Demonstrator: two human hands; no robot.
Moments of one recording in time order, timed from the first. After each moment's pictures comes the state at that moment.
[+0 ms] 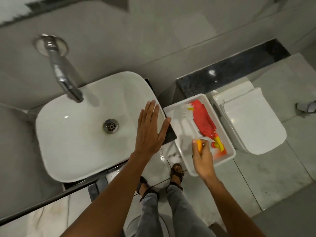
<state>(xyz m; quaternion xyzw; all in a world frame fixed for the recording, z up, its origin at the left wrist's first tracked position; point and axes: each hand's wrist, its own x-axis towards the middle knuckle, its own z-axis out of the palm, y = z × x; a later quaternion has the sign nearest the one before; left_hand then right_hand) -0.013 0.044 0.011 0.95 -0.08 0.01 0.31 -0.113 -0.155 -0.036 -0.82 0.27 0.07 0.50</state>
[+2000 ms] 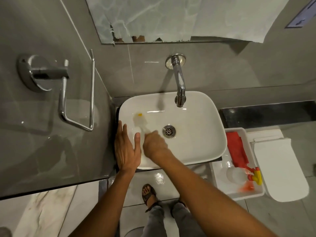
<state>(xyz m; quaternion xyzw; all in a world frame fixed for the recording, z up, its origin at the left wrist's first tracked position) -0.089 0.330 -0.010 0.91 0.23 0.13 0.31 -0.030 0.237 0.081 -0.93 -0.02 0.34 0.14</state>
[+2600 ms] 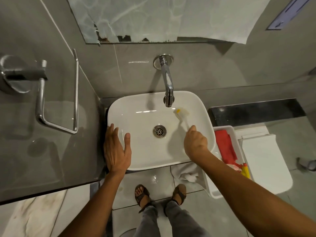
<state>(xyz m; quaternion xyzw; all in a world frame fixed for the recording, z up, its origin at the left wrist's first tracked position) -0.092 0.327 -0.015 0.91 0.24 0.11 0.32 0.002 0.076 0.076 -0.97 0.03 0.22 -0.10</state>
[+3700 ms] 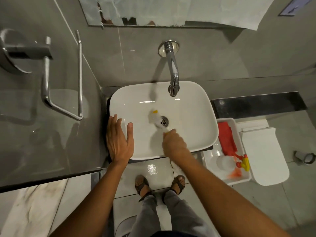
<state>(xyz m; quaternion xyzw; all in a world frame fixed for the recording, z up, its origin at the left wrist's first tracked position) -0.091 0.332 -0.023 0.91 0.22 0.15 0.30 -0.047 0.157 0.073 -0.94 0.12 0.31 0.13</state>
